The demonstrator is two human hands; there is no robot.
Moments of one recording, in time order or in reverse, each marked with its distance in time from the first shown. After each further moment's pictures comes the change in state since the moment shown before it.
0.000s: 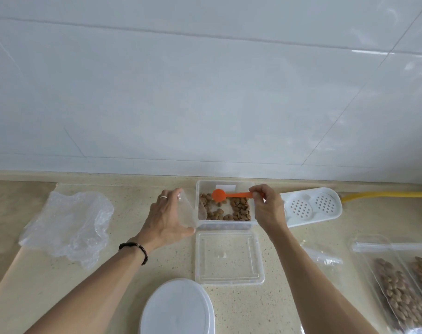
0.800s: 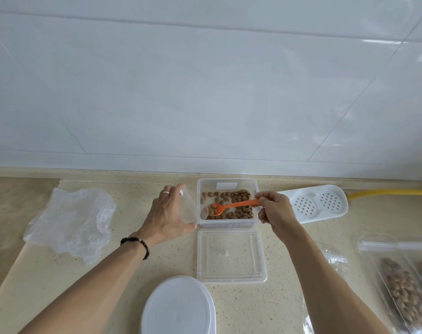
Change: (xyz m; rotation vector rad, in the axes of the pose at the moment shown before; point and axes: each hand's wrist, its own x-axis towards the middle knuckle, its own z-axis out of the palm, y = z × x) left_hand 0.004 0.002 -0.002 0.031 0.002 0.008; right_hand 0.007 0.012 -0.012 0.265 -0.168 0.349
